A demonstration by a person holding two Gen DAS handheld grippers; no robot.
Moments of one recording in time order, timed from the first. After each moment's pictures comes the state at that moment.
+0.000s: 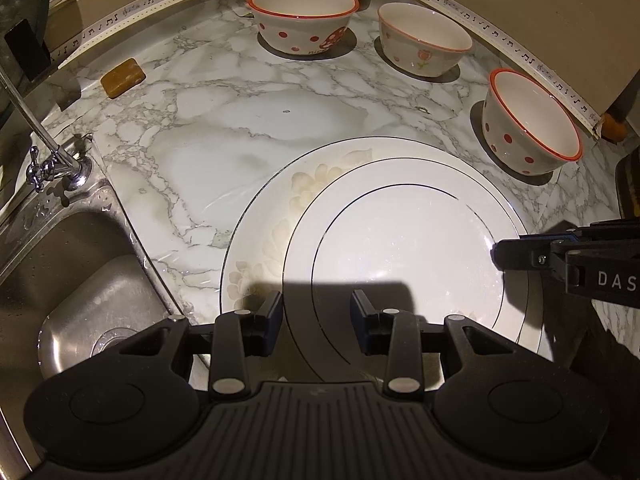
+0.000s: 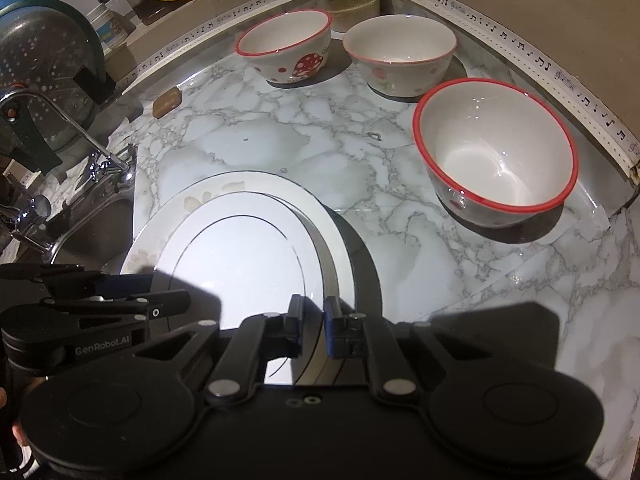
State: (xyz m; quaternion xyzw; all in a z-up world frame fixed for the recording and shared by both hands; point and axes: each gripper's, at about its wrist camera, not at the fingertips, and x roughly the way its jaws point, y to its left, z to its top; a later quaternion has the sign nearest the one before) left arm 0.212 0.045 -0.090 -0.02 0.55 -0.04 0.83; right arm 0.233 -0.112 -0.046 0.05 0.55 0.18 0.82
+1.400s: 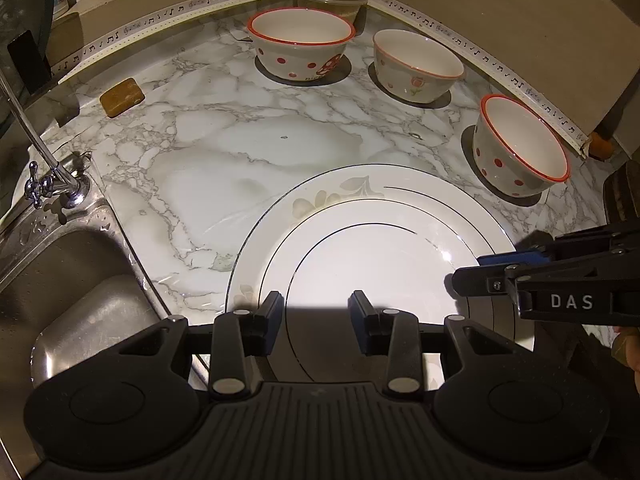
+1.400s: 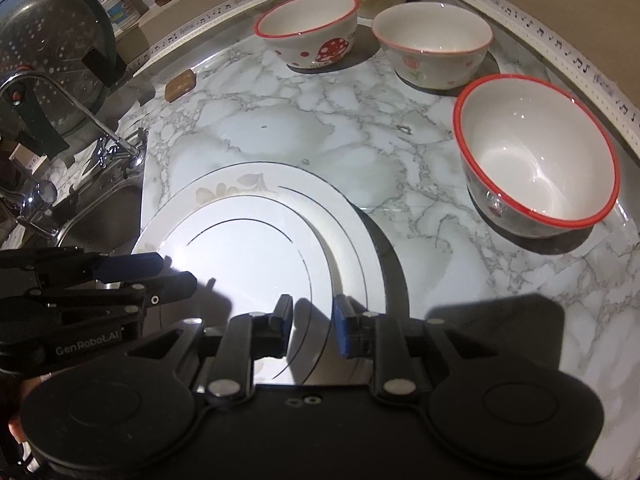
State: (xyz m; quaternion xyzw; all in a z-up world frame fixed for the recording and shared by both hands) left arm 0.211 0.052 -0.084 -0.03 0.52 -0.05 0.85; right arm 0.244 -0.094 -0.055 0.04 0.56 0.21 0.80
